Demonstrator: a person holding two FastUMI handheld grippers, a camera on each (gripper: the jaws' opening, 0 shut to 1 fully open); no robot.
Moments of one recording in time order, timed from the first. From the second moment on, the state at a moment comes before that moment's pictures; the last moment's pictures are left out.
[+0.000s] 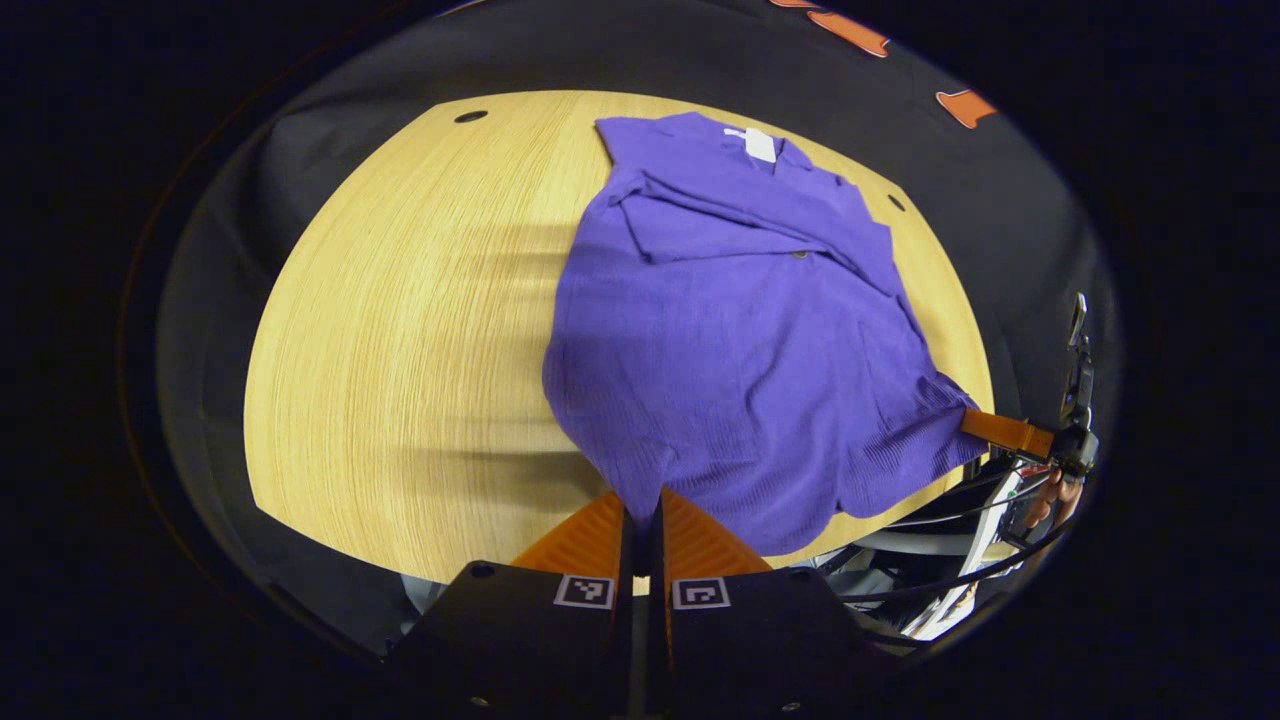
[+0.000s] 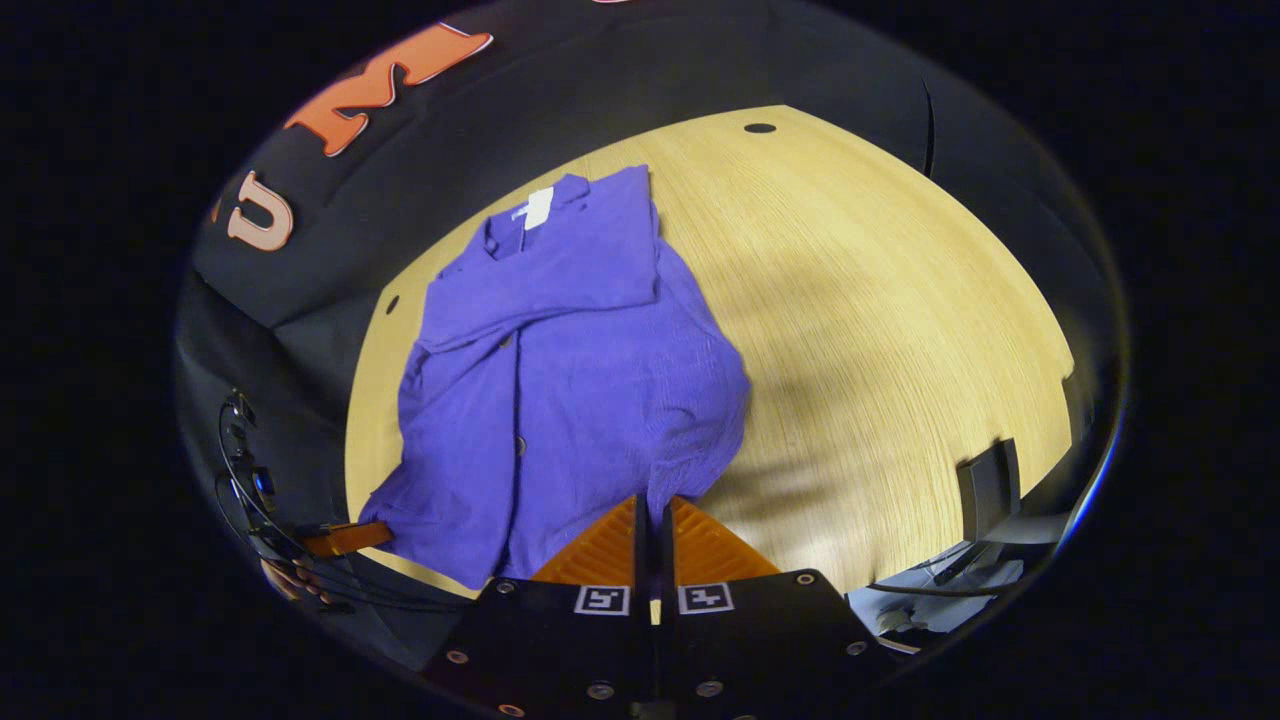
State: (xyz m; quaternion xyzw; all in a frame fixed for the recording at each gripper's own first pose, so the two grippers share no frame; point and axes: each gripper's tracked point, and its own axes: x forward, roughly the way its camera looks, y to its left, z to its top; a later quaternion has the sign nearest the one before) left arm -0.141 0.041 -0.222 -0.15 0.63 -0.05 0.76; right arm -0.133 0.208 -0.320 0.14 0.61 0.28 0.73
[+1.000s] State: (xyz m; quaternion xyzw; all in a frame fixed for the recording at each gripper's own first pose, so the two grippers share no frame) left arm 0.056 0.044 -0.095 -0.14 0.53 -0.12 0.83; right arm -0.011 0.270 -0.206 0.17 0.52 0.34 0.77
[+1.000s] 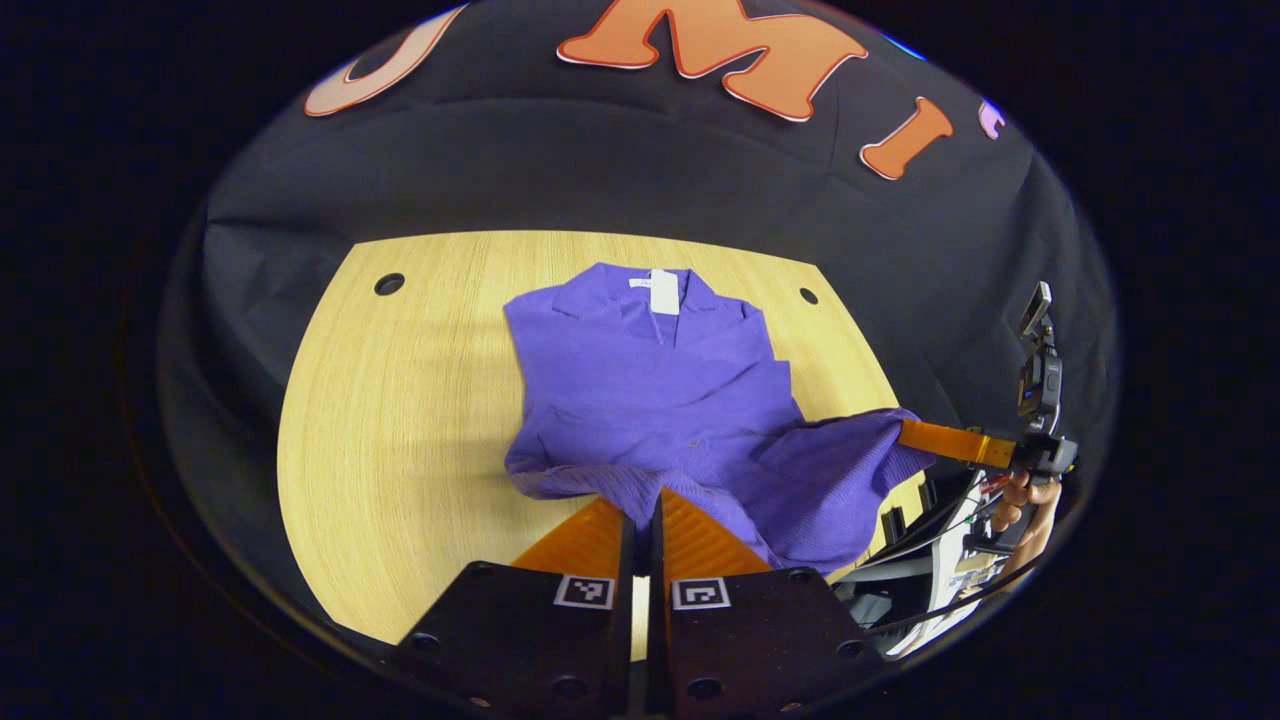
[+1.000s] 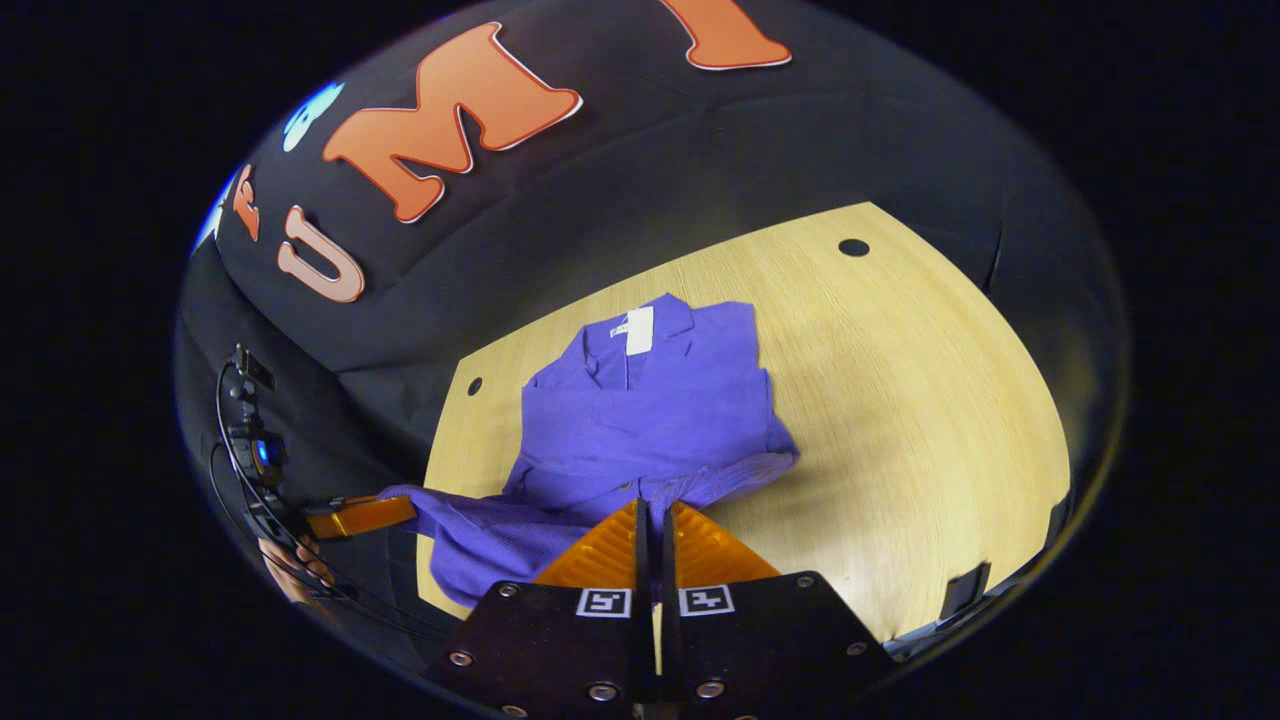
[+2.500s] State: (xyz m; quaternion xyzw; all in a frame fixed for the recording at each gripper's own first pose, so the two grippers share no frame) left arm 0.339 0.172 -0.176 0.01 0.48 0.09 0.87; right arm 0.278 0.401 -0.306 0.16 0.52 0.32 0.78
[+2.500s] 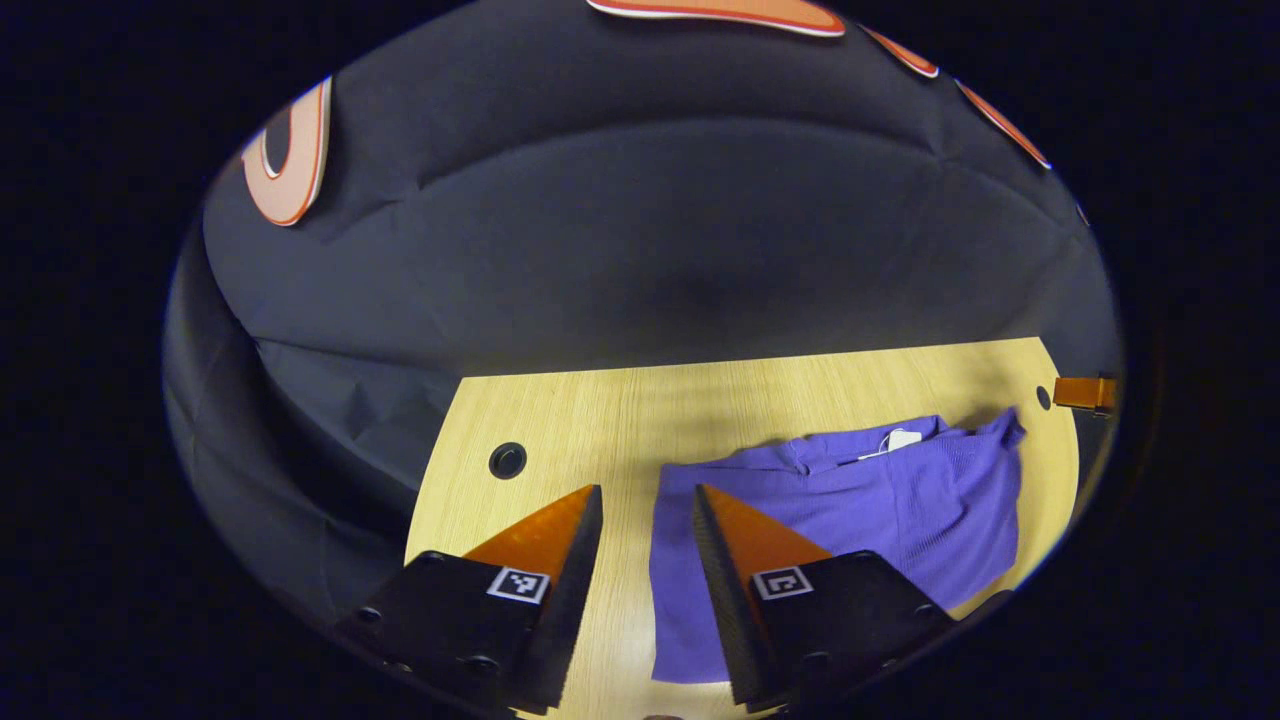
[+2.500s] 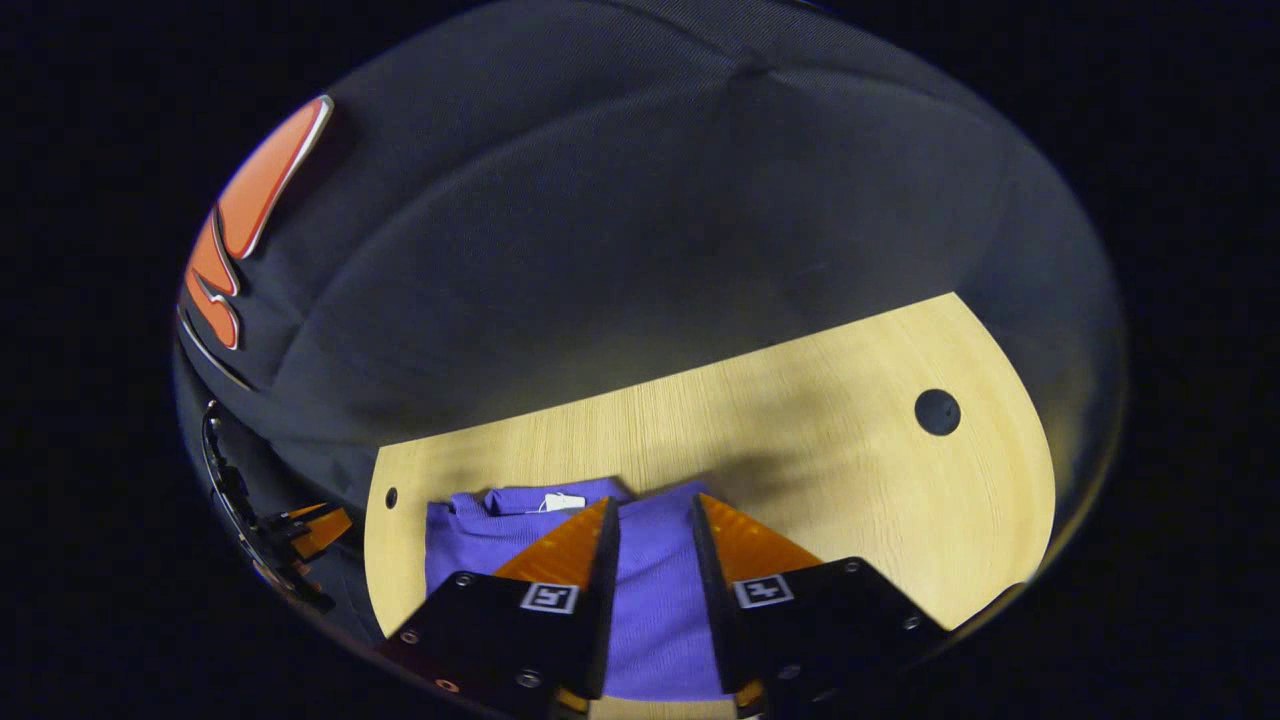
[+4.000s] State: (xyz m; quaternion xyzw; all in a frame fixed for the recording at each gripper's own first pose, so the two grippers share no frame) left arm 0.167 0.091 0.131 -0.05 0.10 0.05 0.99; right arm 0.132 0.295 -0.017 0.11 0.13 0.35 0.92
